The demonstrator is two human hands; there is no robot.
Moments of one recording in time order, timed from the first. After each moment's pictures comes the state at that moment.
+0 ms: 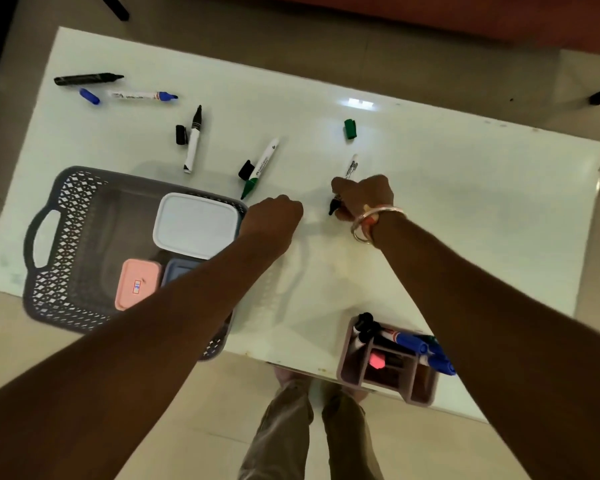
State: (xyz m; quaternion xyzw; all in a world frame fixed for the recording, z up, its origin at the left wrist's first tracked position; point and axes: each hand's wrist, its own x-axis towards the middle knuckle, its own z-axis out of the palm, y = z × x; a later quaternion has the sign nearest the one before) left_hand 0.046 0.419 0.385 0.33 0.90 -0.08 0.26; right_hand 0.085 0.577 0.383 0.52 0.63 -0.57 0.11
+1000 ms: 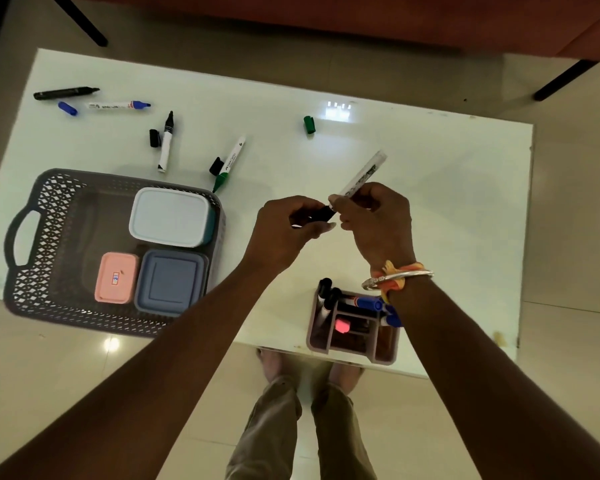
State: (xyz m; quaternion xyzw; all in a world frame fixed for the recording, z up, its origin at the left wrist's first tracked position) left_hand 0.133 0.445 0.433 0.14 0.79 0.53 0.28; right_hand 0.200 0.576 0.463 0.44 0.69 -0.58 -0.05
